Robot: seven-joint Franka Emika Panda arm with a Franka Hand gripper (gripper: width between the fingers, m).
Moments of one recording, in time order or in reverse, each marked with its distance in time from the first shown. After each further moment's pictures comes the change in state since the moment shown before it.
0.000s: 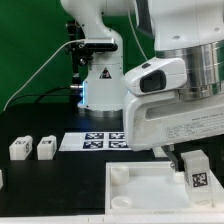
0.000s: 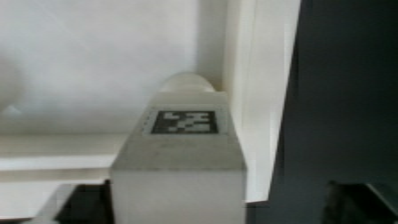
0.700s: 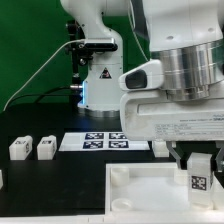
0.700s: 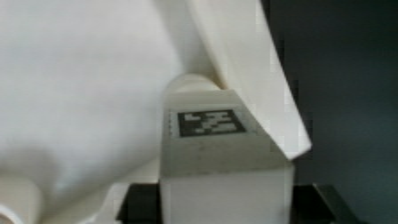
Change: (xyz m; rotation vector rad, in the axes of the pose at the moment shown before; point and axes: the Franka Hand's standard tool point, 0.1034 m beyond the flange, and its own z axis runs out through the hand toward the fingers) arm 0.008 0.009 0.000 0.010 0.047 0.652
